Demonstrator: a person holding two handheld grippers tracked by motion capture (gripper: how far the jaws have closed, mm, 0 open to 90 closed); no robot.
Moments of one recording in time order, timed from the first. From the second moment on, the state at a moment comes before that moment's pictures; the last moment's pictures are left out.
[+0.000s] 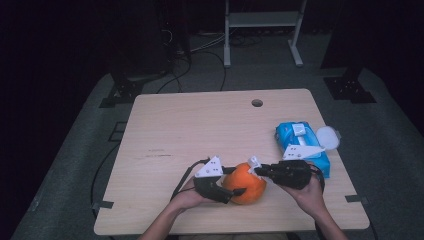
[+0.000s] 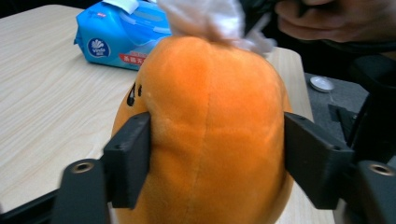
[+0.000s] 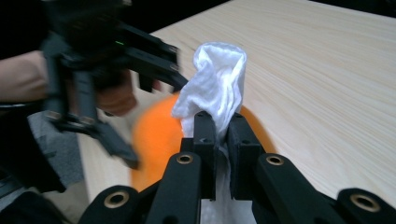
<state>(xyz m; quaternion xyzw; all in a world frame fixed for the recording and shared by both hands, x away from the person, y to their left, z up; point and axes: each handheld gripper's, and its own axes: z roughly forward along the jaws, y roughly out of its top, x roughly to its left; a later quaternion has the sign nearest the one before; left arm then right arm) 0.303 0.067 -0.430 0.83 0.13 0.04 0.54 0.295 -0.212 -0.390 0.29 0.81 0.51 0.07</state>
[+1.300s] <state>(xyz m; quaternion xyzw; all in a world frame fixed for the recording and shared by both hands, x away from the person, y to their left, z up) 0.315 0.070 -0.436 0.80 0.21 0.02 0.56 0.285 -0.207 -0.388 0.28 0.81 0.50 0.10</state>
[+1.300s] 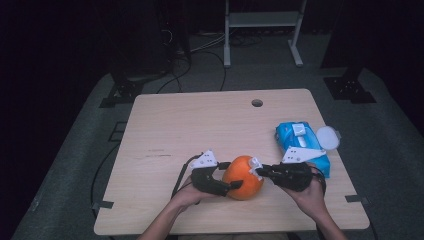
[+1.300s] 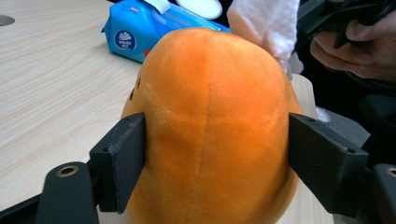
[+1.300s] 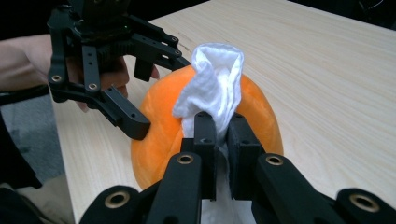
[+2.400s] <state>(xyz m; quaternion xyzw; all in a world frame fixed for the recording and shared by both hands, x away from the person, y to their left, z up) 0.303 0.056 -0.434 0.83 0.16 0.04 0.54 0.286 -0.211 -0.381 0.28 0.81 0.49 0.12</state>
